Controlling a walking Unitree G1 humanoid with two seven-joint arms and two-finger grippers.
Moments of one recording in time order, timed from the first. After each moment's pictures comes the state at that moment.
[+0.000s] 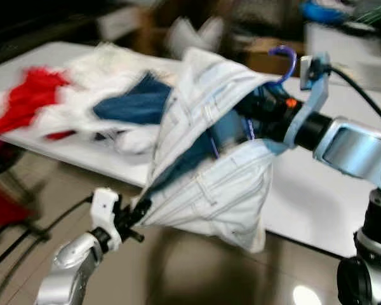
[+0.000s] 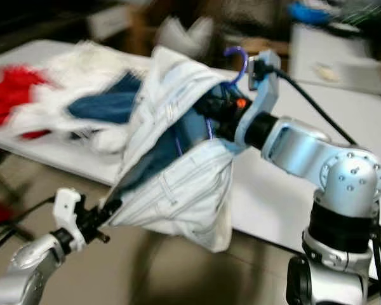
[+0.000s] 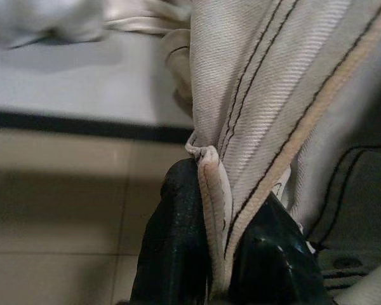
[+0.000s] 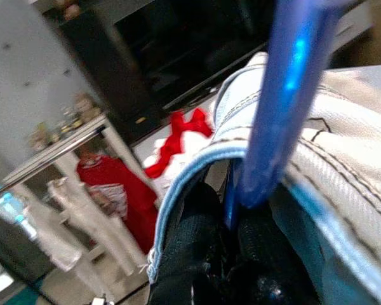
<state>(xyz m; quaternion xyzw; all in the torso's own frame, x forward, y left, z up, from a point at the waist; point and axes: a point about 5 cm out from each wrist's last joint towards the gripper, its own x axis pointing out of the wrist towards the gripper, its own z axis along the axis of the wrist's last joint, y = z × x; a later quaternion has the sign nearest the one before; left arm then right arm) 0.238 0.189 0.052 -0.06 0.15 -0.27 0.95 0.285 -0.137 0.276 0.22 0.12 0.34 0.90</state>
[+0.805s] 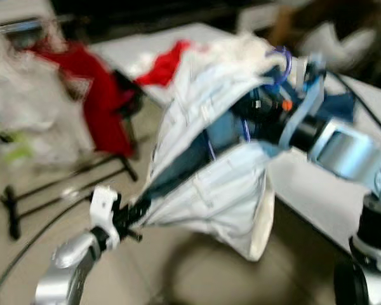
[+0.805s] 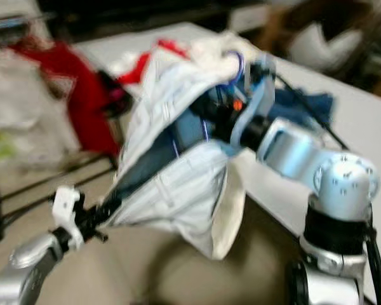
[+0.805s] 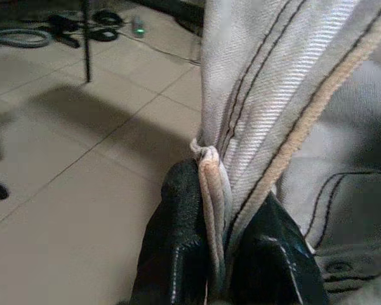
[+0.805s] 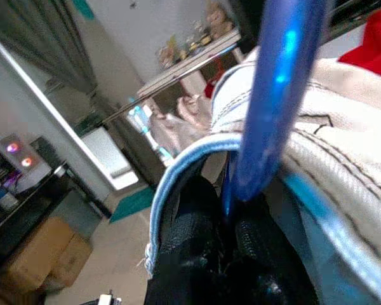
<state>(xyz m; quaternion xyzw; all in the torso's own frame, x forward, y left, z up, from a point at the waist) 0.241 0.193 0.053 -0.05 0.15 -0.26 0.95 0.285 -0.132 0.269 0.24 0.12 0.34 0.90</state>
